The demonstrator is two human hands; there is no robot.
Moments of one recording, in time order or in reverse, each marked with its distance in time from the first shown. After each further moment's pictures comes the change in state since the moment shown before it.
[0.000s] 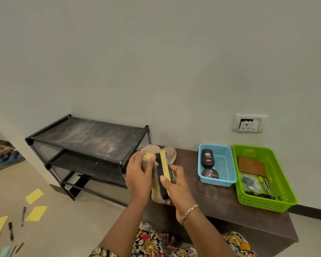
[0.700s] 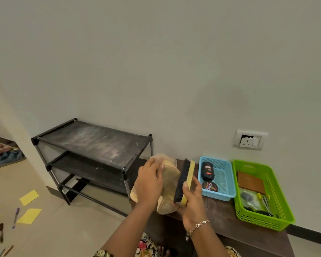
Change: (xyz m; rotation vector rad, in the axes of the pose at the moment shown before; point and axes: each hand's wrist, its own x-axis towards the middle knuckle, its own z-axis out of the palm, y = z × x) left_hand -0.001 0.022 -0.004 0.173 -0.156 0.110; right_hand -0.001 0.008 -0.018 0.470 0.190 0.069
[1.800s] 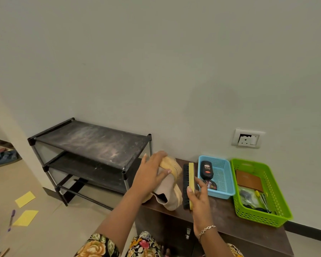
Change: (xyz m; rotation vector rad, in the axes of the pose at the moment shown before) left_hand 0.030 -0.023 -0.010 0.027 -0.307 0.316; right_hand 0.002 0.012 -0.019 -0.272 0.010 -0.246
